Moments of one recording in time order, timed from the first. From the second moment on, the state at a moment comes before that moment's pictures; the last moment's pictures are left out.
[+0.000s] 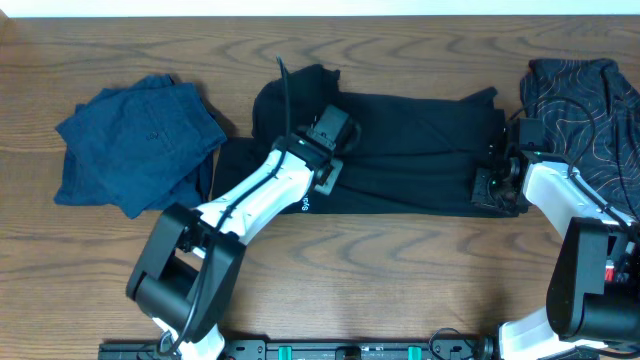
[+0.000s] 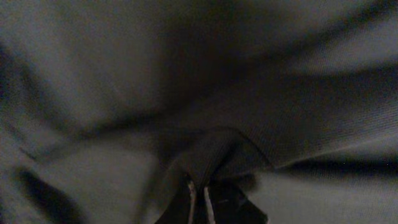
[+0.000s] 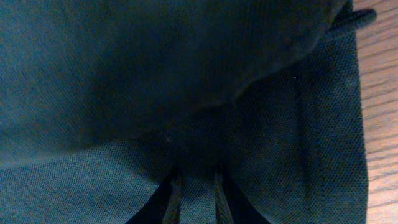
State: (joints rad) left arm -0.58 1.84 1.23 -0.60 -0.25 -0.10; right arm -0.10 1.72 0.91 -0.60 0.01 0.18
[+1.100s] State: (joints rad) left arm -0.21 1.78 1.42 -0.46 -0.08 -0.09; right arm -0.10 1.61 1.33 -0.79 -0.01 0.17
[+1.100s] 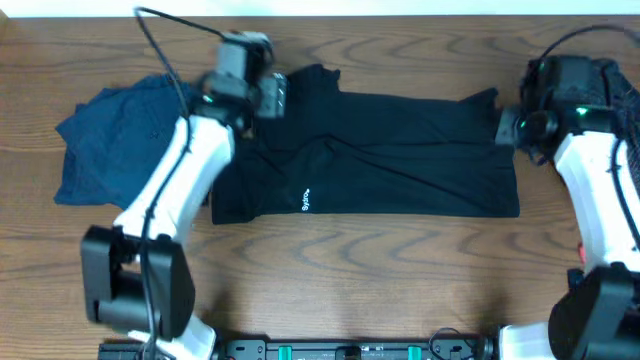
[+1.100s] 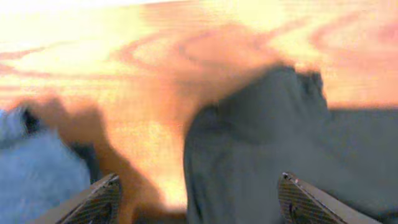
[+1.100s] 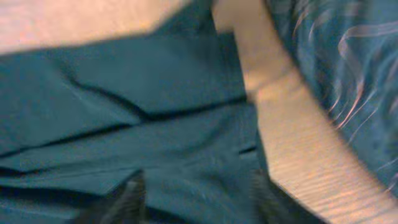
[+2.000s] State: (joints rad) left arm -0.14 2.33 1.76 -0.40 0.23 -0.04; right arm -0.07 1.63 1.33 -0.80 -0.01 0.18
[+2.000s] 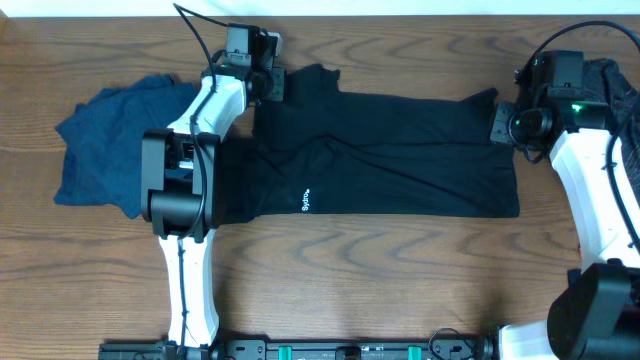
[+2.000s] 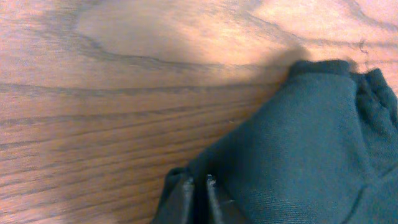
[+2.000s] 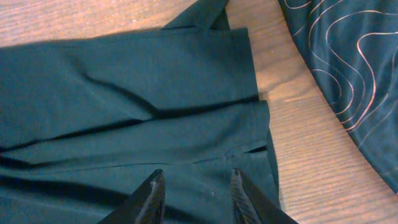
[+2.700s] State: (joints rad) left arm -0.15 2.21 1.77 -0.46 0.32 -0.12; right arm -0.08 2.07 1.33 -0.16 0.02 0.17
